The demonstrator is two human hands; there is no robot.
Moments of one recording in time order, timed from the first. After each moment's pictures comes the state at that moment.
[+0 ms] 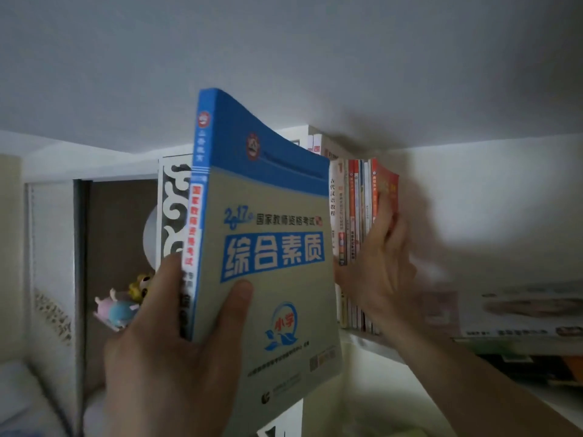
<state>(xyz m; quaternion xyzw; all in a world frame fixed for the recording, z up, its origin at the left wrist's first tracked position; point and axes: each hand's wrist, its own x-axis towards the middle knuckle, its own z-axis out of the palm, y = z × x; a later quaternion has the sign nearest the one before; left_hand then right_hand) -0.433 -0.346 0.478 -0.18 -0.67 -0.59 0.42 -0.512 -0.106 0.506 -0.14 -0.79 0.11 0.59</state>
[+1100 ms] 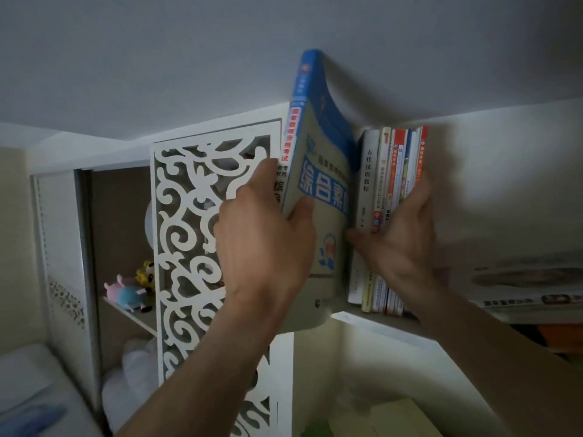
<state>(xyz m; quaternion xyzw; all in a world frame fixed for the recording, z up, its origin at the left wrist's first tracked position) -0.456 -0.260 0.534 -0.23 -0.70 -0.50 0.45 -0.460 -0.072 0.517 -0.03 -0.76 0.33 0.56</state>
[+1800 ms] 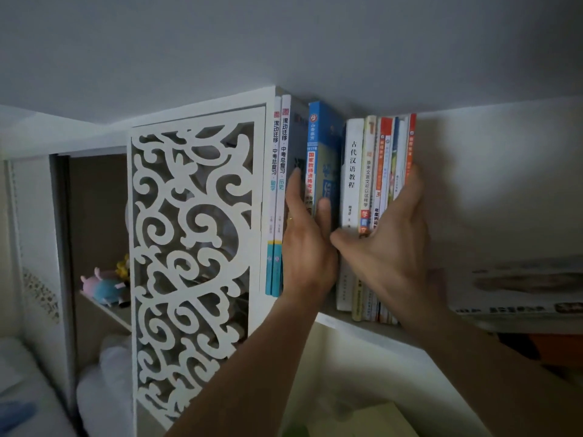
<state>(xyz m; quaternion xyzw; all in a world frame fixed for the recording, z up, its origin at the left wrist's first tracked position) -0.540 -0.145 0.489 -0.33 -0.61 -0.62 0.36 -0.466 -0.067 0.510 -0.03 -0.76 0.30 0.58</state>
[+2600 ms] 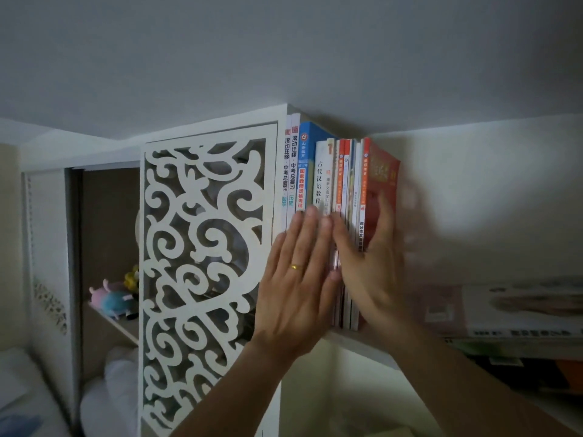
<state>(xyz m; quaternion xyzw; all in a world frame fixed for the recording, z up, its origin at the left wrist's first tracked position) -0.571 -0.186 0.437 -0.40 -0.67 -0.22 0.59 -0.510 -0.079 0.494 -0.05 -0.74 0.36 0.57</state>
